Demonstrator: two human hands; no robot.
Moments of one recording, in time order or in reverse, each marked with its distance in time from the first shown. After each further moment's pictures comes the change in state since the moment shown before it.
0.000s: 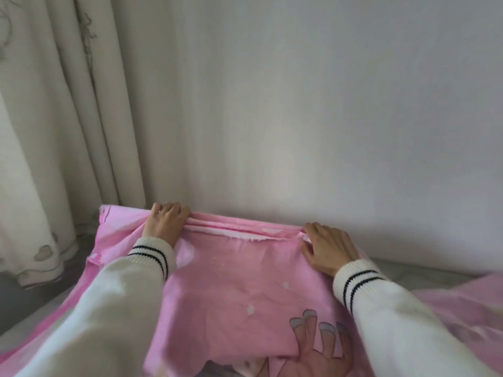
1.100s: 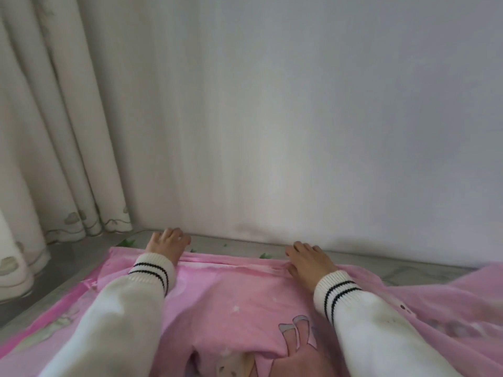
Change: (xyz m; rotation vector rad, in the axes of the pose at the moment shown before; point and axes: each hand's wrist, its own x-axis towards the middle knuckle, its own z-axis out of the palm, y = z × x) left_hand 0.002 0.047 0.039 -0.067 -0.524 -0.023; right_hand 0.009 -0.005 0.059 0.068 -0.297 -0.012
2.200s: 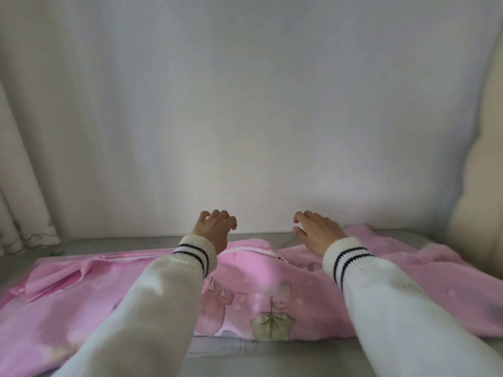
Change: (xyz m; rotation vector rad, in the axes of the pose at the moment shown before) left_hand -0.081 0.196 -0.165 -0.253 0.252 0.398; right_hand -0.192 0.115 -0.105 -0.006 0.124 0.313
